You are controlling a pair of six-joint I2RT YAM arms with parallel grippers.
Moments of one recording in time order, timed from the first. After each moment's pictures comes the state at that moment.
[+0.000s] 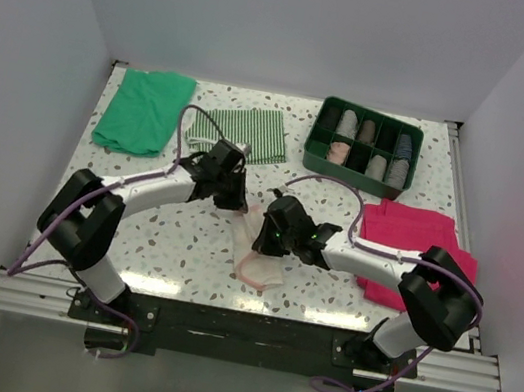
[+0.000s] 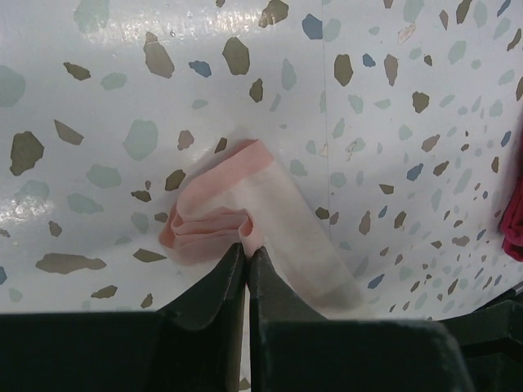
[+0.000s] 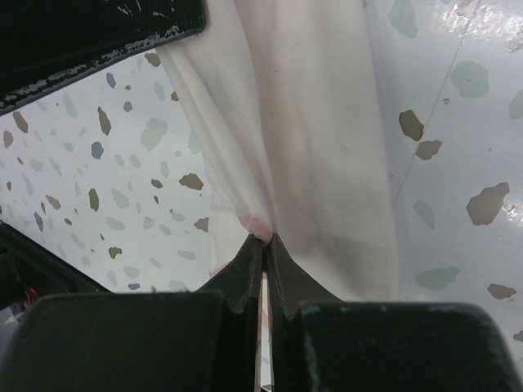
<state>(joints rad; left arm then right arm) -0.57 1.61 1.00 -0.31 0.13 -0.62 0.92 1.55 0.83 -0.15 0.03 0.83</state>
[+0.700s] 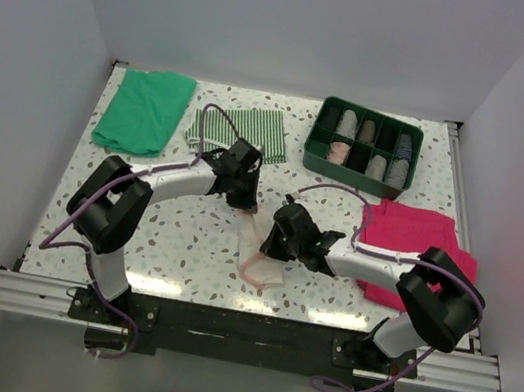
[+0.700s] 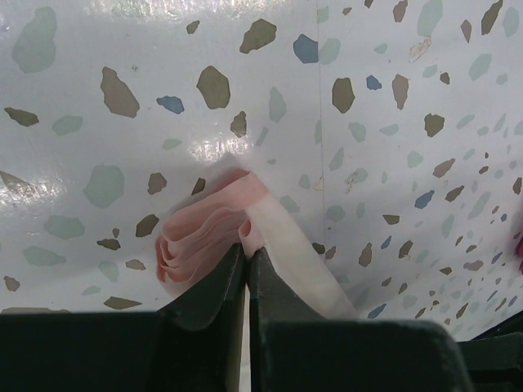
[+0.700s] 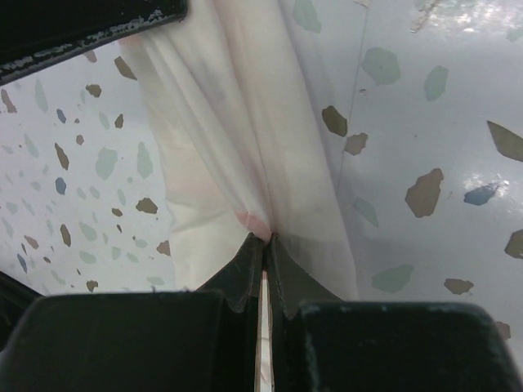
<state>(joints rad) -0.61 1.79 1.15 -0.36 0.10 -0.63 0.90 1.54 0.73 -0.06 0.09 0.91</state>
